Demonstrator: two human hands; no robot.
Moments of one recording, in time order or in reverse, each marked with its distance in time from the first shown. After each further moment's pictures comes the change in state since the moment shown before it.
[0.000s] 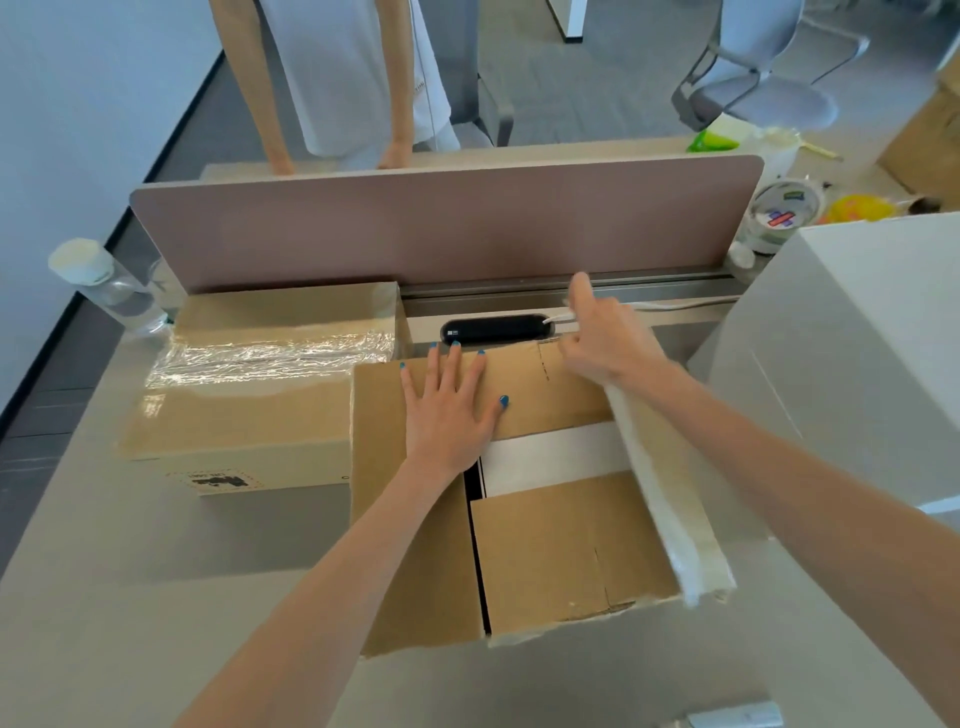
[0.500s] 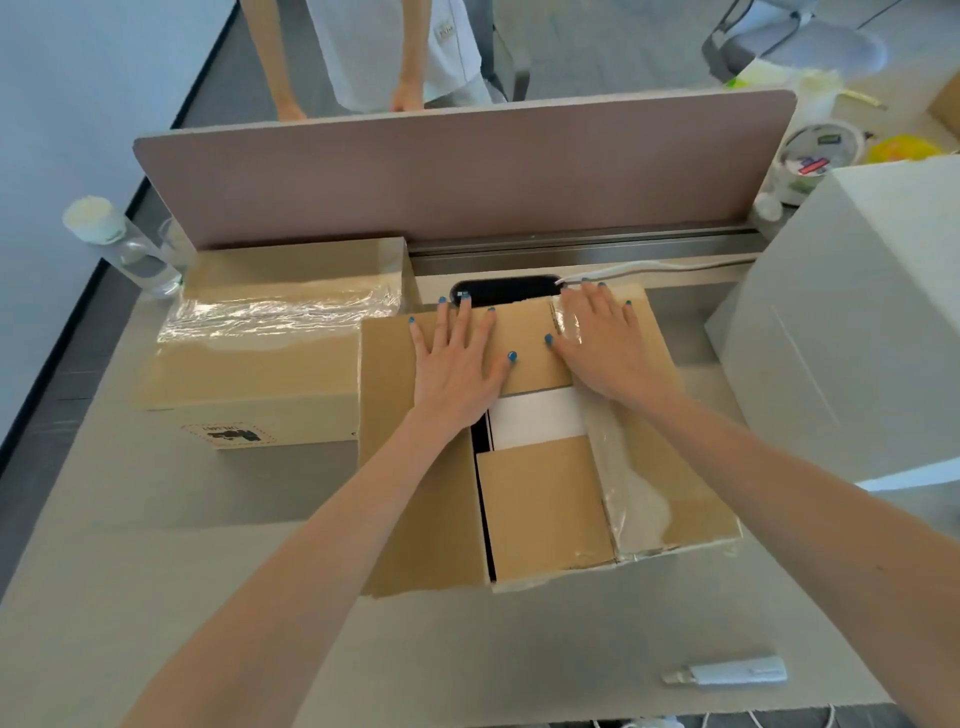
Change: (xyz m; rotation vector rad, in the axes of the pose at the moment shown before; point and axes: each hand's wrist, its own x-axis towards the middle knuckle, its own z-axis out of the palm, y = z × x) left_hand -0.002 0.004 -0.003 -0.014 -0.013 0.017; right_hand -0.023 0.011 0.074 -0.008 -0.029 0.058
